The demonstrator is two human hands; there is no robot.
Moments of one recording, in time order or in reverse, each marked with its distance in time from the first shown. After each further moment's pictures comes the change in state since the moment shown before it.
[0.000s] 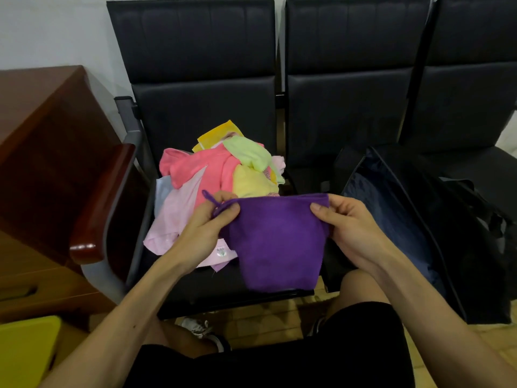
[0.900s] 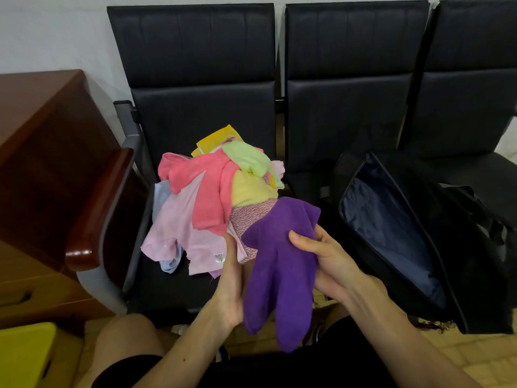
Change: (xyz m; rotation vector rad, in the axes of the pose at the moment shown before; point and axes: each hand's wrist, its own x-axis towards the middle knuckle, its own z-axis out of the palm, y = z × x) left_hand -0.024 -0.053 0.065 -1.041 -0.016 -0.712; right_hand -0.005 0.031 0.029 0.458 -0.121 0.248
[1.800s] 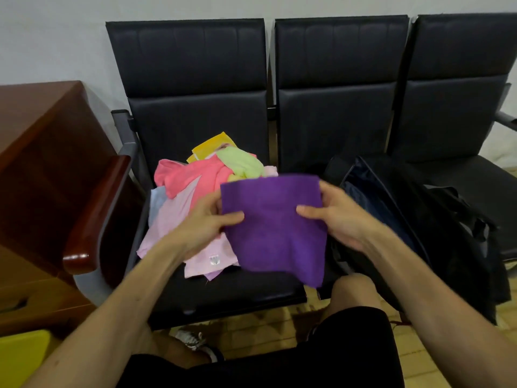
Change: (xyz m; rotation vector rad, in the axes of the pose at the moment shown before) left_hand -0.011 0.092 0.033 0.935 0.006 0.561; right_hand 0.002 -0.071 -0.009 -0.539 0.115 -0.146
